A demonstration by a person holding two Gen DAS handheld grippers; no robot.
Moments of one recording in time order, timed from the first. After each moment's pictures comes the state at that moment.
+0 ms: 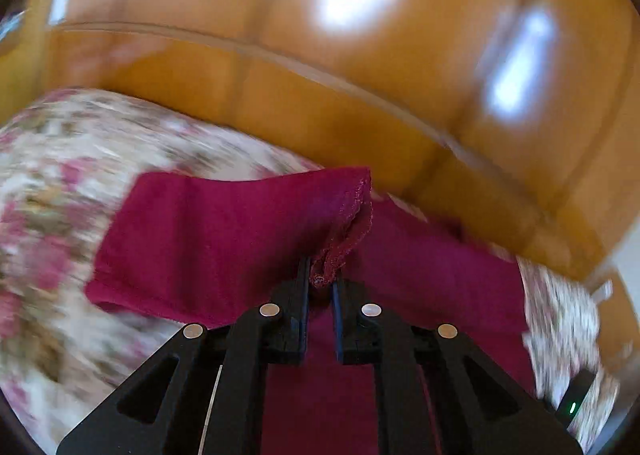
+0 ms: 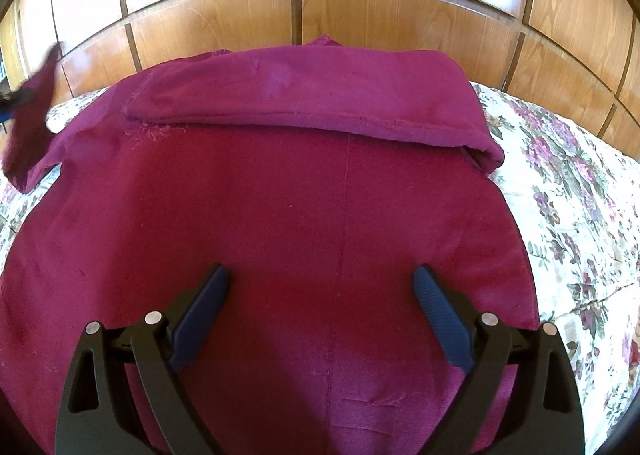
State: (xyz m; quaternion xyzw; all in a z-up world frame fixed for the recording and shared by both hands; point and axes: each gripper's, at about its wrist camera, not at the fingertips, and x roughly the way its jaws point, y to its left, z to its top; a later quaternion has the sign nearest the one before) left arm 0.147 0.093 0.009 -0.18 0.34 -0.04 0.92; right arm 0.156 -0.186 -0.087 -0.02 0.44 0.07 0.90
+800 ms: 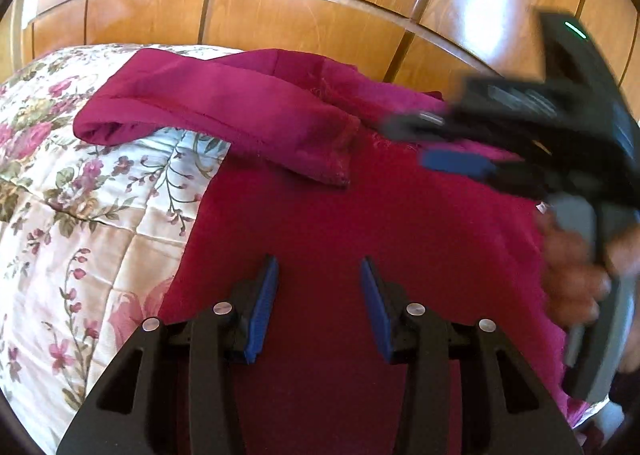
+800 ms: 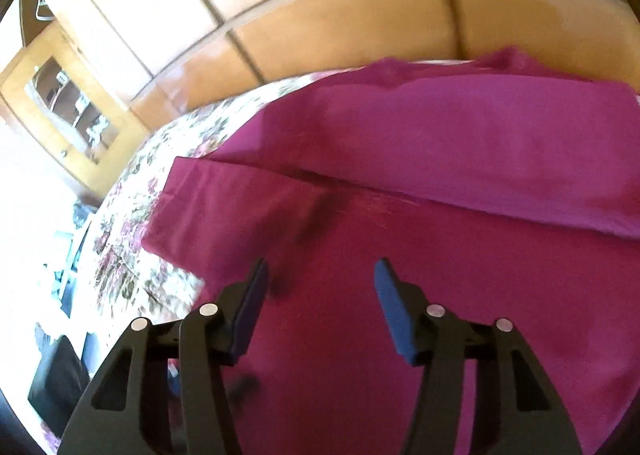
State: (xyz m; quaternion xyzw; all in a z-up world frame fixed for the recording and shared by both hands) left arm 0.057 0.053 -0.076 -0.13 0.38 -0.07 0.91; right arm 0.242 -0.055 -0.059 0.10 0.51 0.28 0.81
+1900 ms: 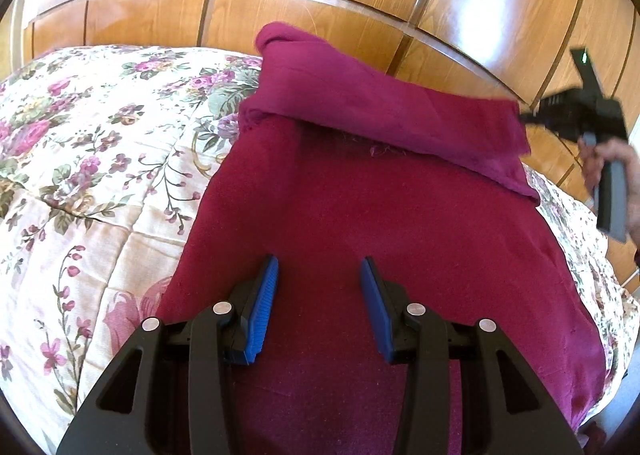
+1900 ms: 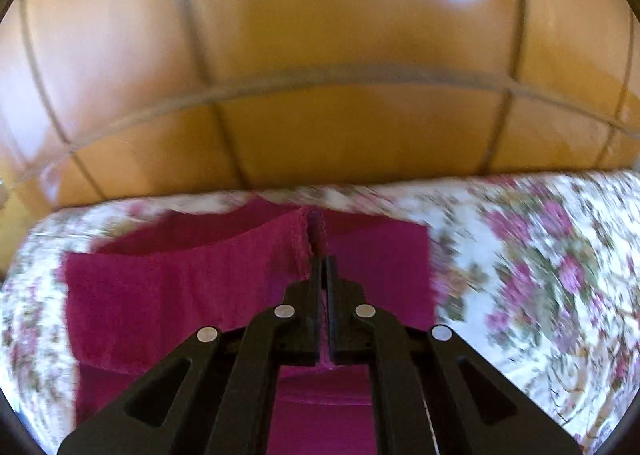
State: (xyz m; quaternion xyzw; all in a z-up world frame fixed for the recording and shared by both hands) left arm 0.056 0.053 -0.084 -0.13 0.38 -0.07 0.91; right arm 0.326 -0.250 -0.011 0.05 0.43 0.01 0.90
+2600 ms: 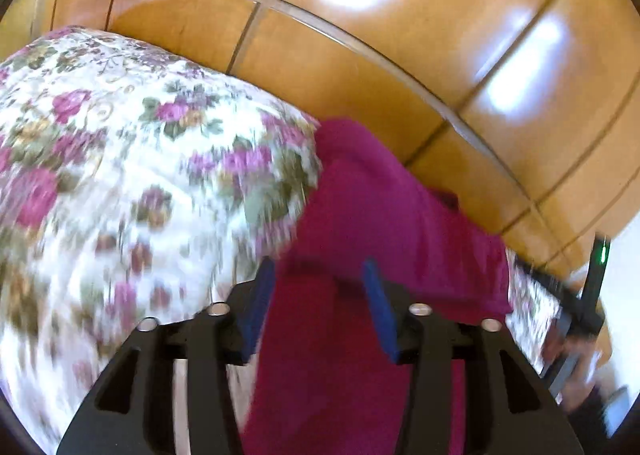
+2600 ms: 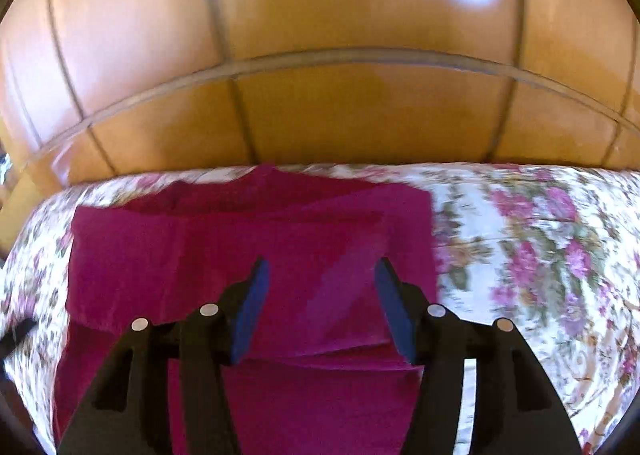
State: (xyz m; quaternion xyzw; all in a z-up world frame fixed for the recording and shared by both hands) left arm 0.151 0.142 -0.015 -0.26 0.37 -0.06 0.89; right arm 0.277 -0.230 -0.009 0.03 0.41 0.07 0.91
